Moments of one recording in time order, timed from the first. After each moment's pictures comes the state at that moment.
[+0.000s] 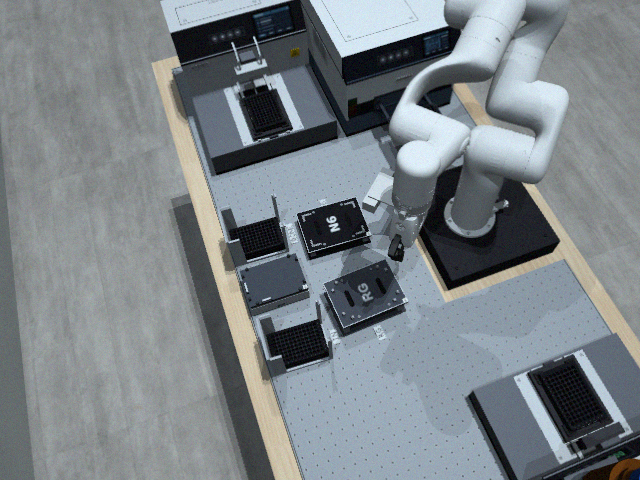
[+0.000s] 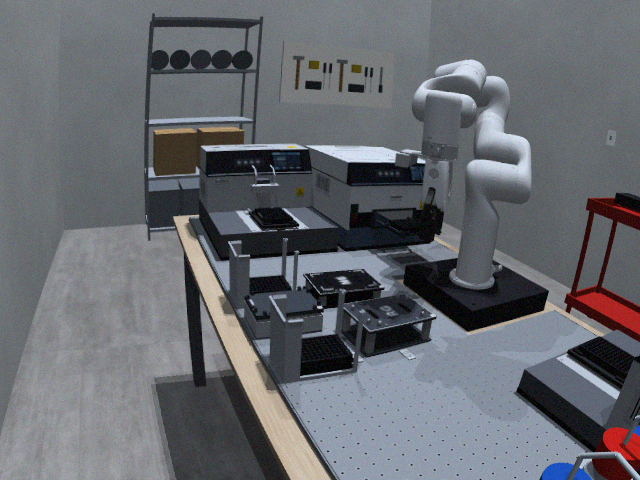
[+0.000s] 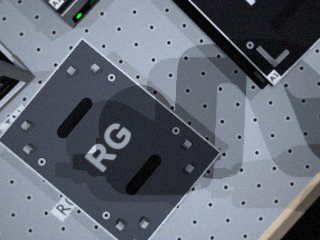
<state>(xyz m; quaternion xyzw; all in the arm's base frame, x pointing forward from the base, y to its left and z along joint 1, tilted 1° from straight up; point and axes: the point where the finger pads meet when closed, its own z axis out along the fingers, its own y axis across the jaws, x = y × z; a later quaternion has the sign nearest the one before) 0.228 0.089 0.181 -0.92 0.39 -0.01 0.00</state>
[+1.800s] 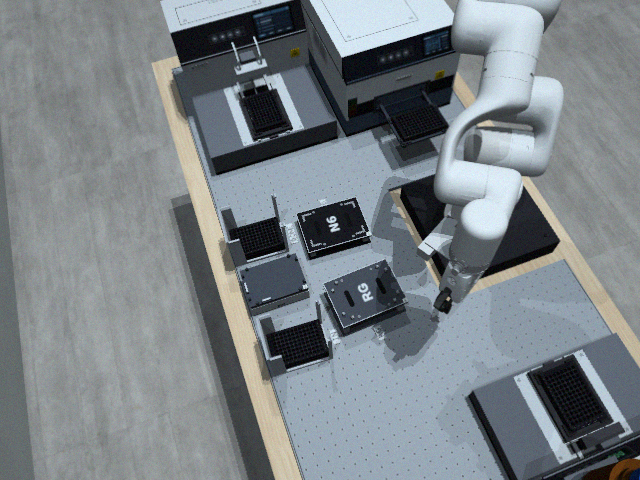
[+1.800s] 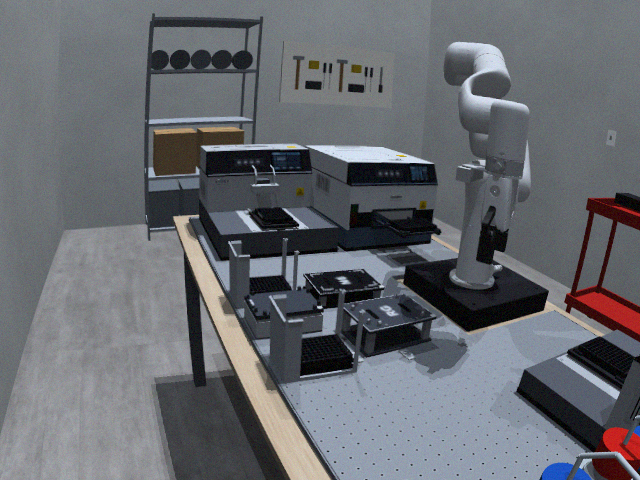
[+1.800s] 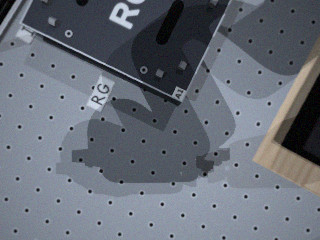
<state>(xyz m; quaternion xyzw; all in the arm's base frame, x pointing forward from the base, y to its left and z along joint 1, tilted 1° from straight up) 0.180 0.233 0.180 -0.87 0.50 -0.01 0.00</state>
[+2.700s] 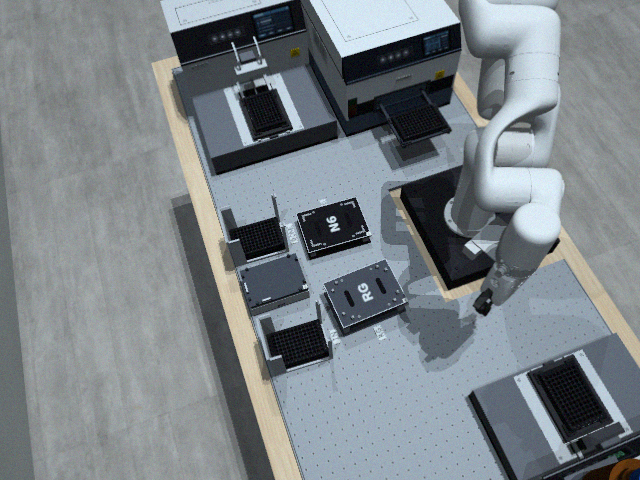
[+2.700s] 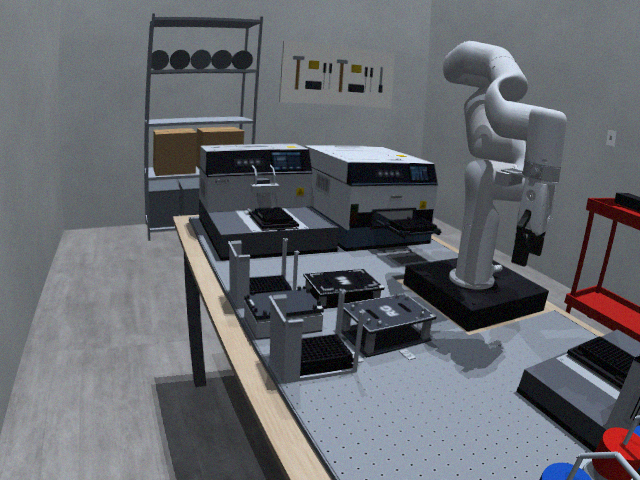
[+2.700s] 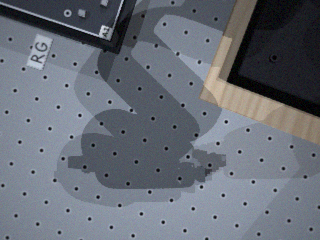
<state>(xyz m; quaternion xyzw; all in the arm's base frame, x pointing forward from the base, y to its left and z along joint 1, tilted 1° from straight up) 0.108 0.268 0.178 -0.83 0.56 -0.01 0.00</state>
